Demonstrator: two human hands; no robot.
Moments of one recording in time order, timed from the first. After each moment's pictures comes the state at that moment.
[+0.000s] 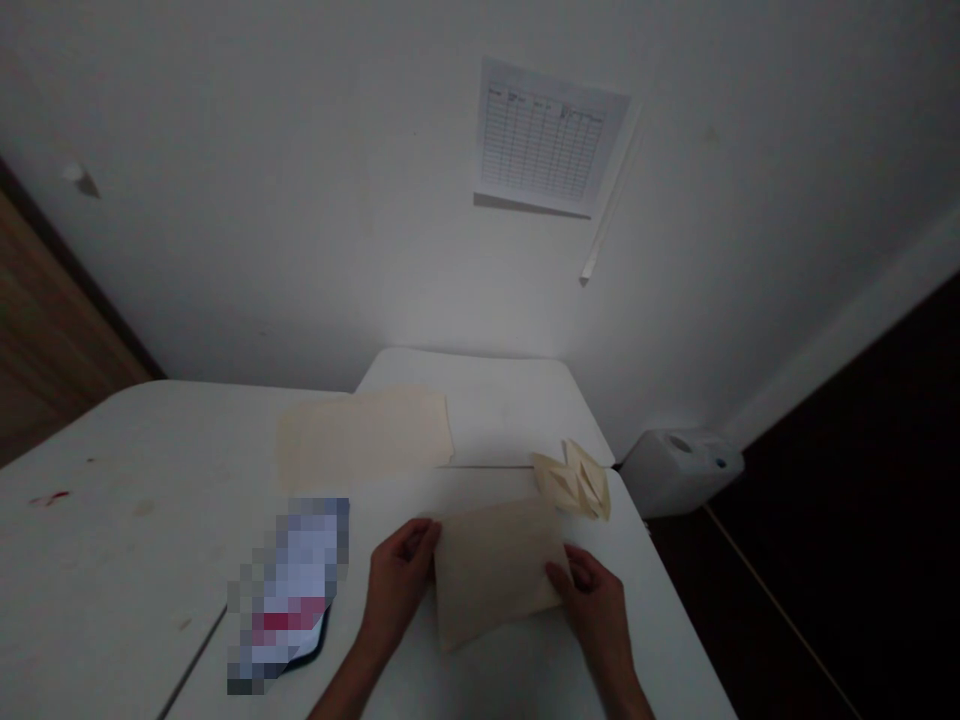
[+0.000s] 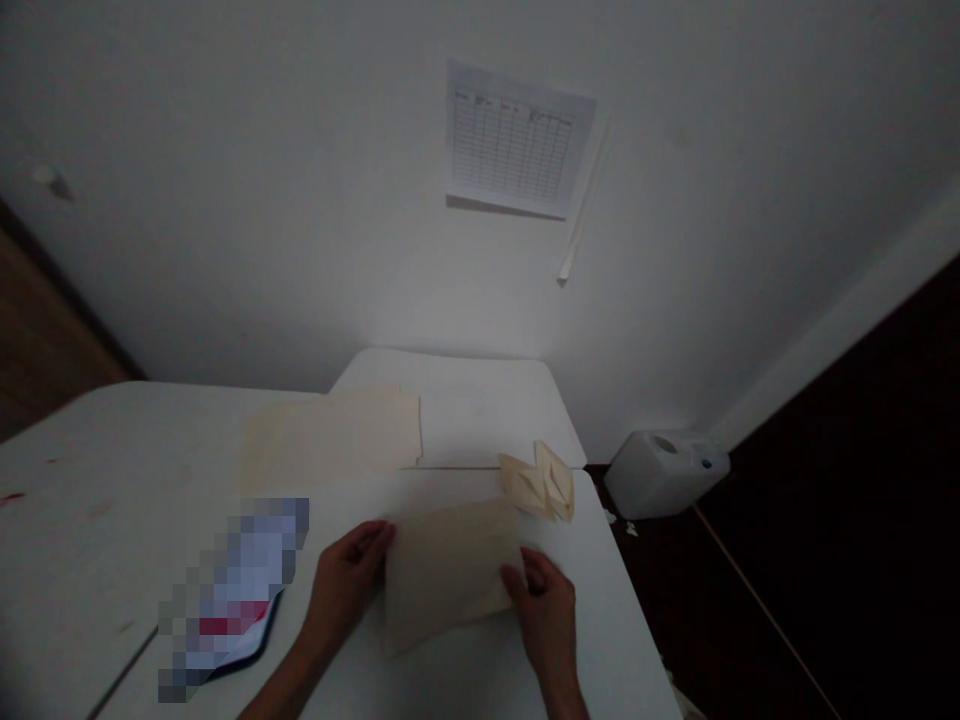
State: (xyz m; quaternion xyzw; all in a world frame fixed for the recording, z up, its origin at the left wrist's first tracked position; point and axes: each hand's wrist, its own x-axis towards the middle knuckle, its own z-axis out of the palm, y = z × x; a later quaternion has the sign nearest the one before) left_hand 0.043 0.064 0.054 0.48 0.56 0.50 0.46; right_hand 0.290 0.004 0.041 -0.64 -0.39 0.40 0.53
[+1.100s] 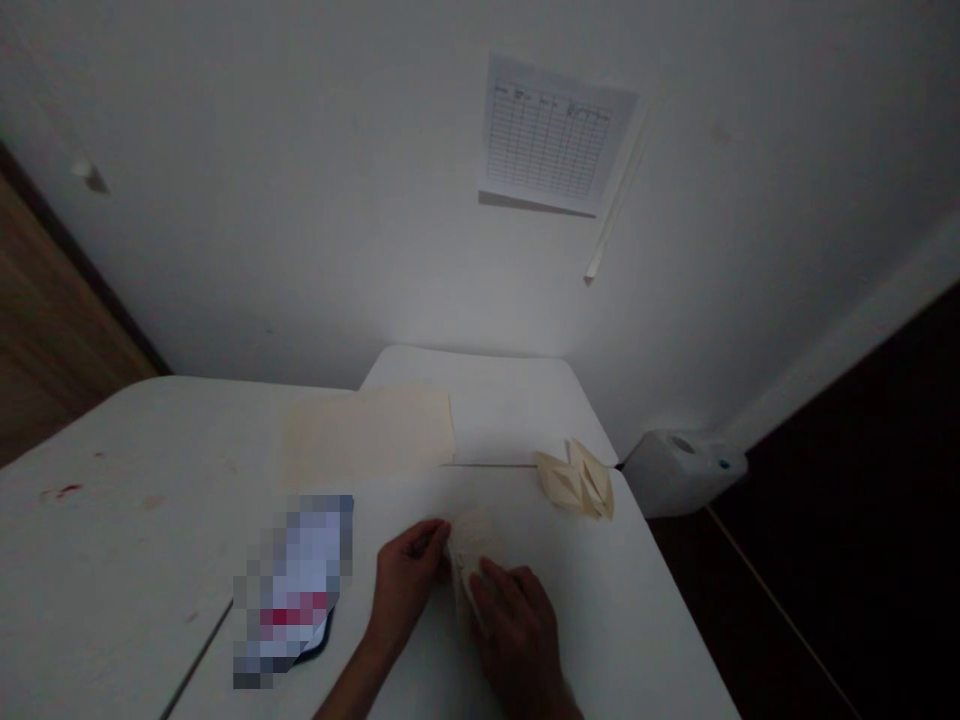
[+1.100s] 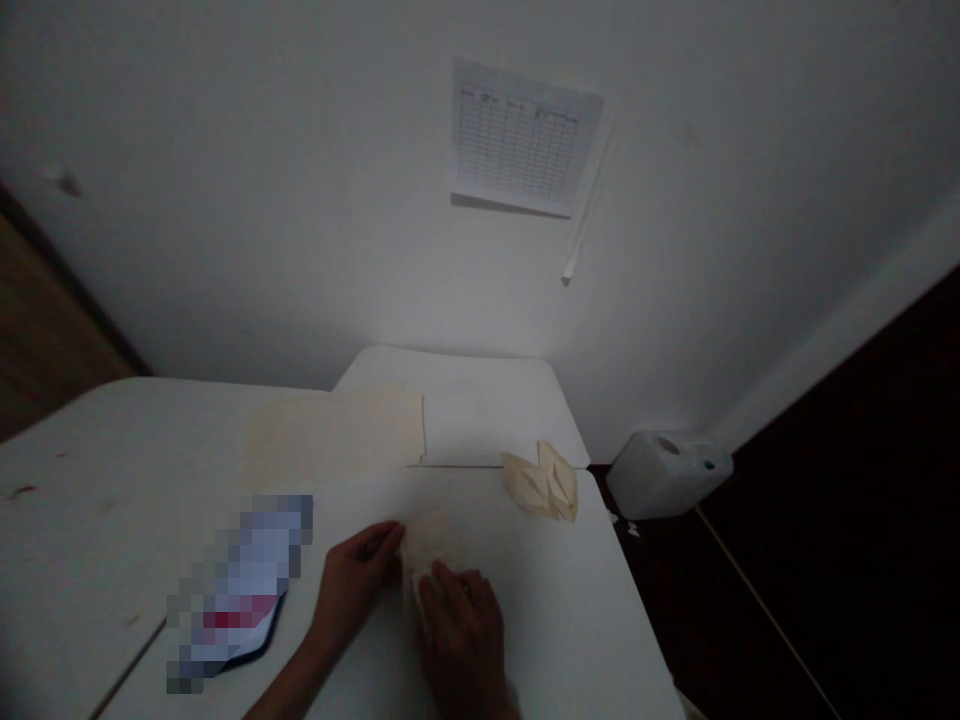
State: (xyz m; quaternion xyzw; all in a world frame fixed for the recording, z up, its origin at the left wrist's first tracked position) left_hand 0.047 0.063 0.052 0.48 0.57 0.48 0.45; right_hand 0.205 -0.005 0.037 -0.49 -0.79 -0.11 0.36
